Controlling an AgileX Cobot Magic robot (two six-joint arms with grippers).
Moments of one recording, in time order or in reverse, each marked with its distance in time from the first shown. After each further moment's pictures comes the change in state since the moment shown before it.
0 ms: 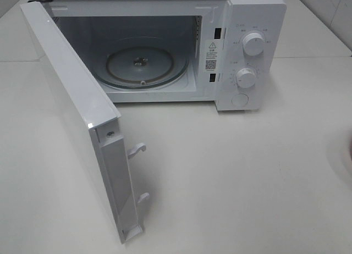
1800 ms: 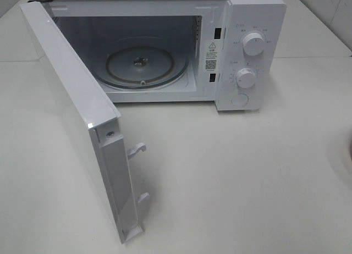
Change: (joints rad) left arm 0.000 0.000 0.000 0.003 0.000 -0.001; right arm 0.000 0.000 0.000 0.004 0.000 -0.006
